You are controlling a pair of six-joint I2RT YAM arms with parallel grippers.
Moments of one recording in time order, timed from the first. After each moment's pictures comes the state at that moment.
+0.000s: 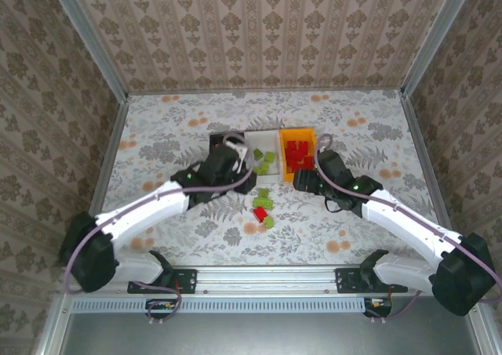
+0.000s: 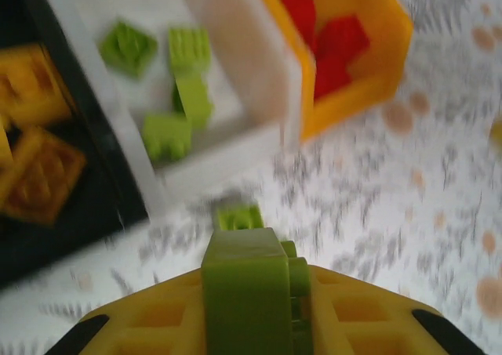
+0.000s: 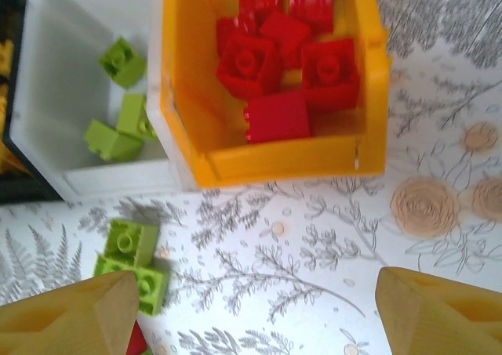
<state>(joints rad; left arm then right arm) -0.81 1.35 0.96 -0.35 0.07 -0.44 0.58 1.13 0.77 -0.50 0.16 0.63</state>
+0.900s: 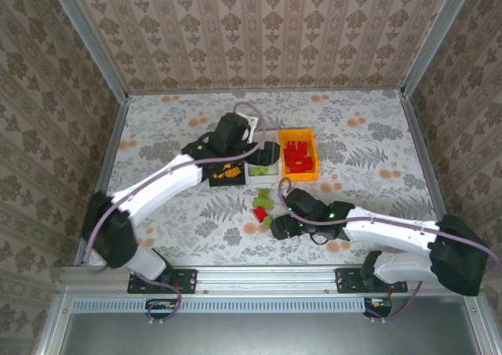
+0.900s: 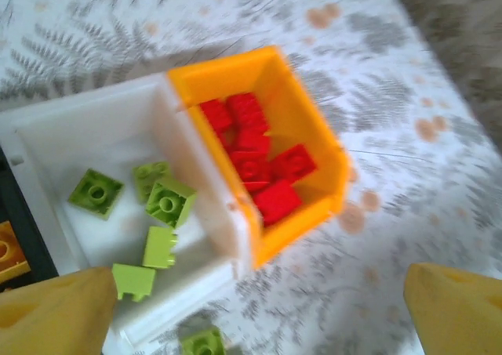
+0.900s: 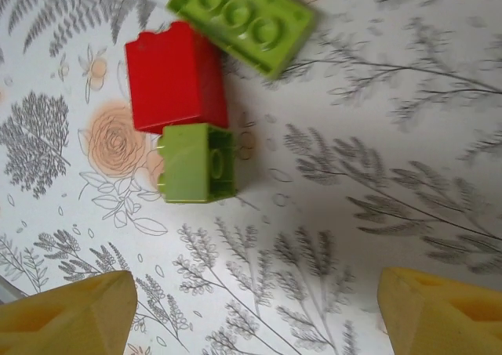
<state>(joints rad) -0.80 1.42 1.19 -0.36 0.10 -0.43 0.97 1.25 0.63 -0.41 0.04 0.57</state>
